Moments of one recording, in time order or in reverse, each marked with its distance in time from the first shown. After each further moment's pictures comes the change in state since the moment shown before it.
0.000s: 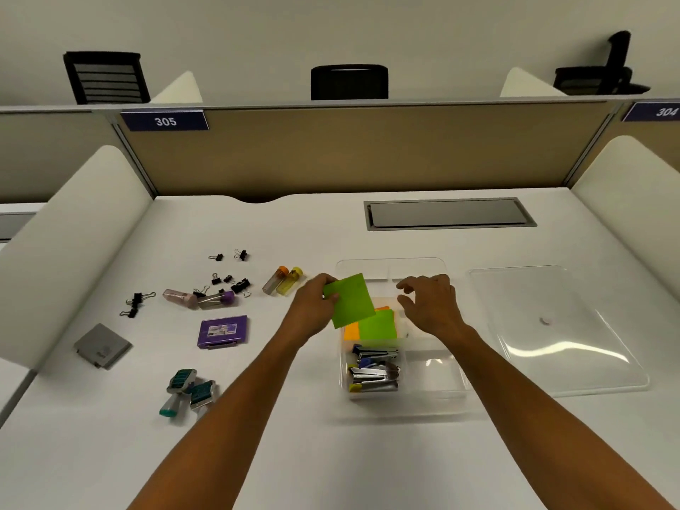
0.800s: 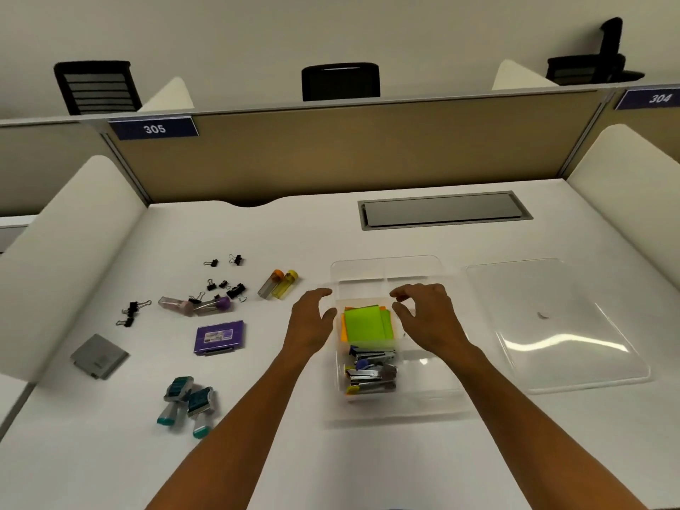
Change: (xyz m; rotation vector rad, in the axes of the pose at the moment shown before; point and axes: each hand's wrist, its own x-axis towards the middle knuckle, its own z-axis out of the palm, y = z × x) left_hand 0.003 -0.041 0.025 0.161 0.111 0.078; right_hand -0.037 -0.010 -0.010 0.204 0.059 -0.055
